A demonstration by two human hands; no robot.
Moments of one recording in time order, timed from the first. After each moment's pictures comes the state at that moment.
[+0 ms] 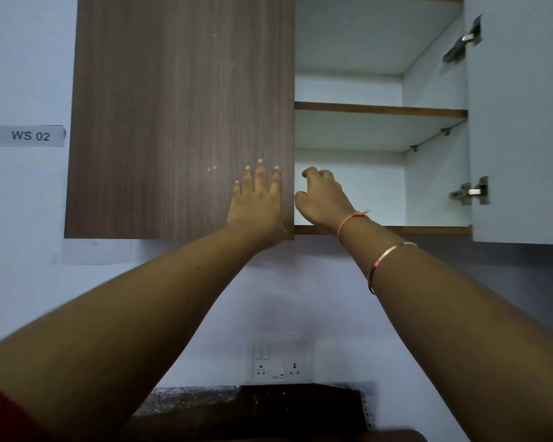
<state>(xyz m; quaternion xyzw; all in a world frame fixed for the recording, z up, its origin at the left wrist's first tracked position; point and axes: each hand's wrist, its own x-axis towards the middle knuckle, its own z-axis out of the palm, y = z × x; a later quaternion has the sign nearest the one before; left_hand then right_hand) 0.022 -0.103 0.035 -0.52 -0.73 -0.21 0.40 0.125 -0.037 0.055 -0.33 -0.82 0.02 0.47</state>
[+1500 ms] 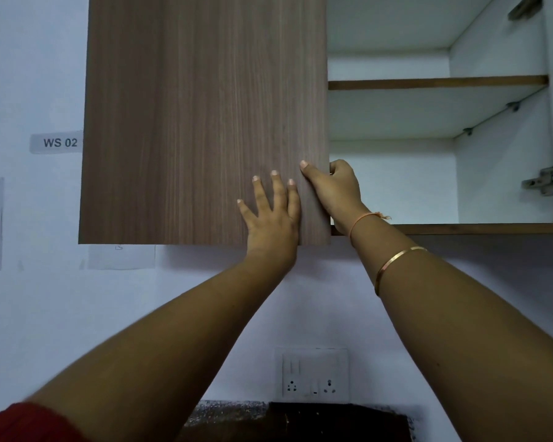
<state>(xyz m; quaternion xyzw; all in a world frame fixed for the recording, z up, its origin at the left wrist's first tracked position) -0.027 -0.045 0.000 -0.43 -0.74 -0.17 0.49 0.057 0.017 0.063 -0.15 -0.67 0.34 0.65</state>
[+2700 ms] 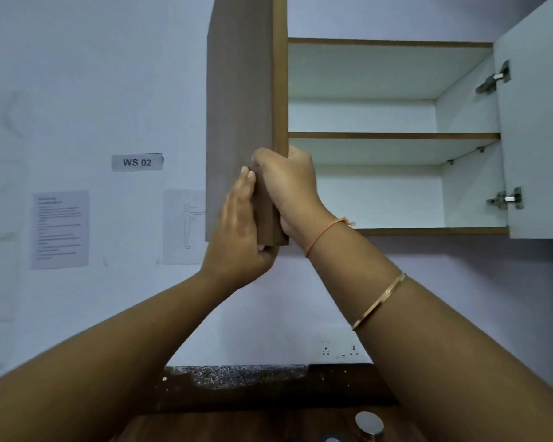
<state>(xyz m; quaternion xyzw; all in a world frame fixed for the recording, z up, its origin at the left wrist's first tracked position) -0.095 -0.377 -0.019 -0.61 -0.48 -0.49 0.40 0.009 -0.373 0.053 -0.05 -0.66 0.42 0.62</state>
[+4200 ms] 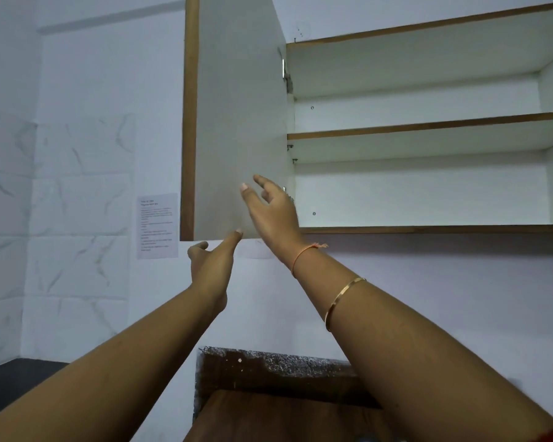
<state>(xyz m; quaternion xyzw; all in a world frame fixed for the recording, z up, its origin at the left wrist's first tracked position) -0.181 -0.468 -0.046 -0.23 -0.54 -0.81 -0.03 -0.105 -0.412 0.012 0.00 -0.75 0.37 0.55</state>
